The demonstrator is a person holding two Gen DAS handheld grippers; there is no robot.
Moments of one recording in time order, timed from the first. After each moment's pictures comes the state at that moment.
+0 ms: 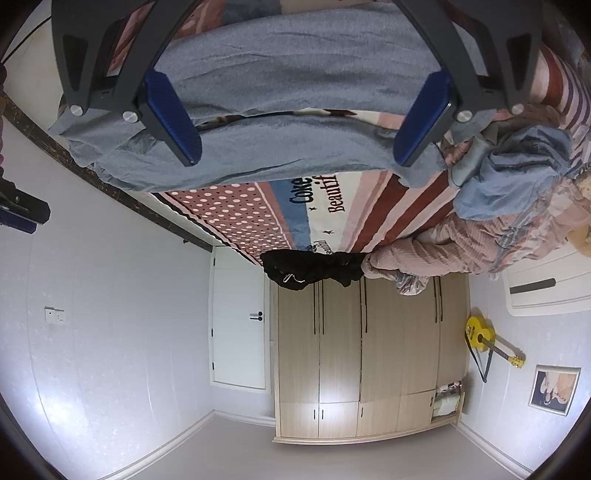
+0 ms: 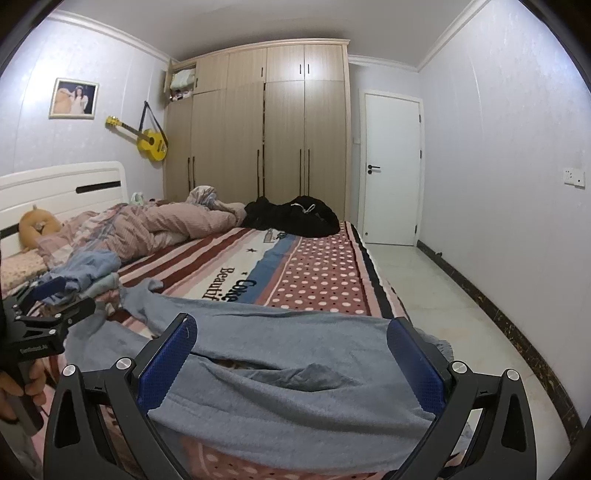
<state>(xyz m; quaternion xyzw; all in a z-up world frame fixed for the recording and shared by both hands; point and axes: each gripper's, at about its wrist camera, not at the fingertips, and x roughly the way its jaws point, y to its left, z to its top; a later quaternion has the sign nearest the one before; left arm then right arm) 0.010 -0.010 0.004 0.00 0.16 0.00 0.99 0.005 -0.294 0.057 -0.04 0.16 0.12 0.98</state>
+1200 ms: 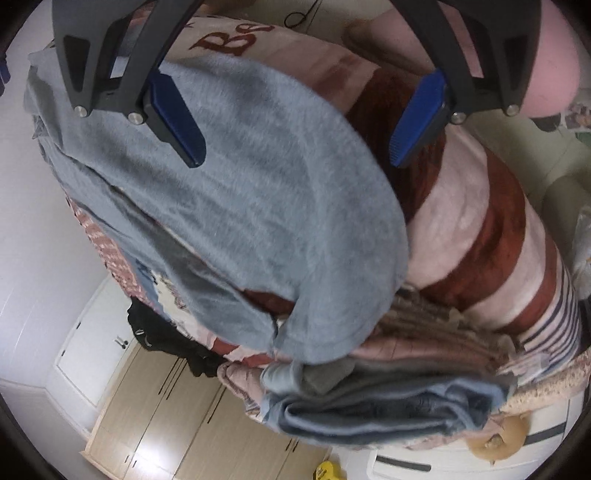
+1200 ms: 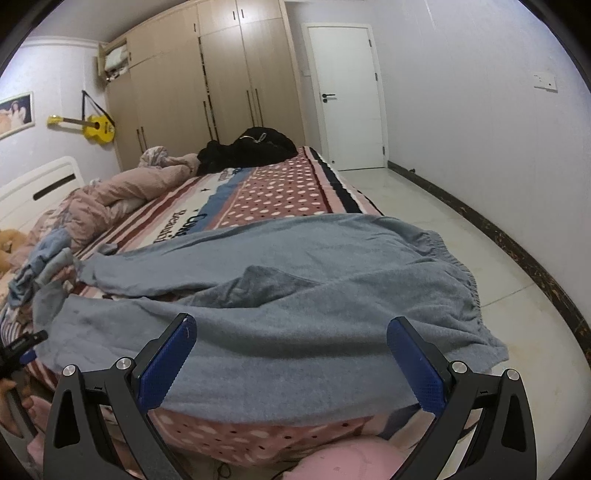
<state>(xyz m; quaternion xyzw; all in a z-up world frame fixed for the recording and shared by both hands) 0.029 0.171 -0.176 -0.26 0.33 0.16 0.89 0.052 -0.355 -0.059 0.05 0.29 0.05 0.96</state>
